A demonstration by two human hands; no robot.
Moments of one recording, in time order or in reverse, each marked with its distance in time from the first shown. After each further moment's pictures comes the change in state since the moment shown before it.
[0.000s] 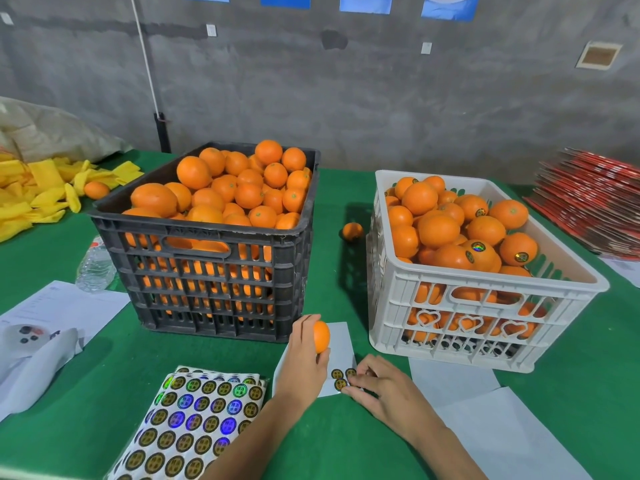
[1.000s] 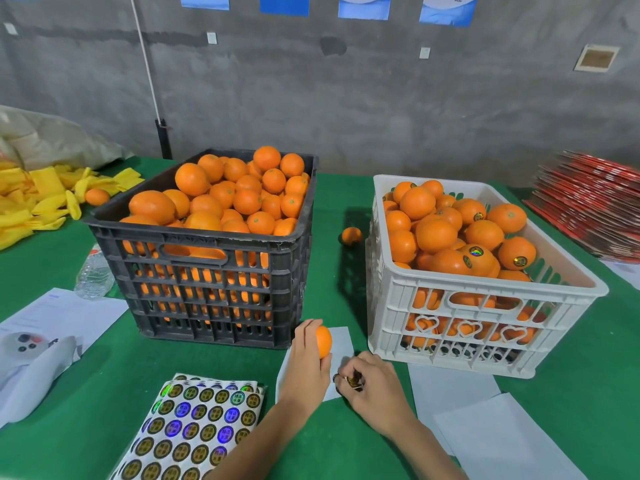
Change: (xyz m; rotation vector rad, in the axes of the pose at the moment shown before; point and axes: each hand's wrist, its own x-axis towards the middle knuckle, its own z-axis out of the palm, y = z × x) left_hand 0.002 0.003 0.008 0.024 0.010 0.023; right_hand 0.023 -0.012 0.020 0.150 0.109 0.267
